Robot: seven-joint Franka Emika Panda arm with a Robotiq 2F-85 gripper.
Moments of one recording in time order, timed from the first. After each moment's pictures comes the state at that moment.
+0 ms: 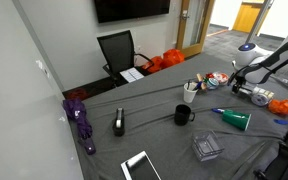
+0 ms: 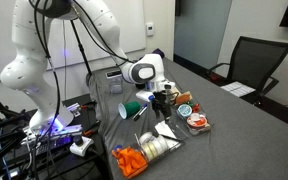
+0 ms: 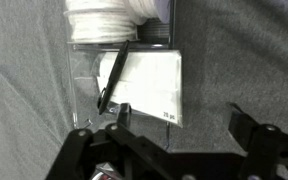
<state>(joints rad) -0.15 0.54 -0.32 -2.10 -0.57 2.67 0.01</state>
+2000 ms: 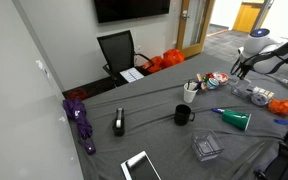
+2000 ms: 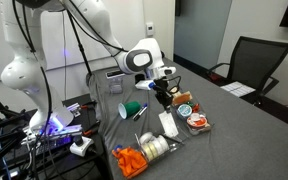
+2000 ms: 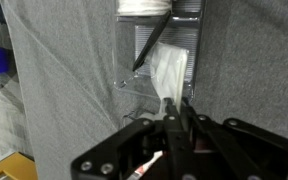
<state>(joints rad) -0.12 0.37 -0.37 -2.16 -0.60 2.71 -0.04</state>
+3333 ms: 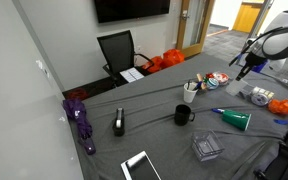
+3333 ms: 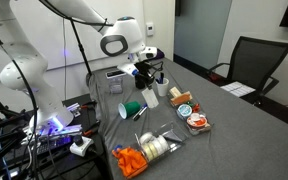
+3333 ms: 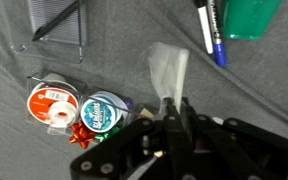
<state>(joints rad) -0.17 0.00 -0.18 -2.45 0.03 2.68 -0.60</state>
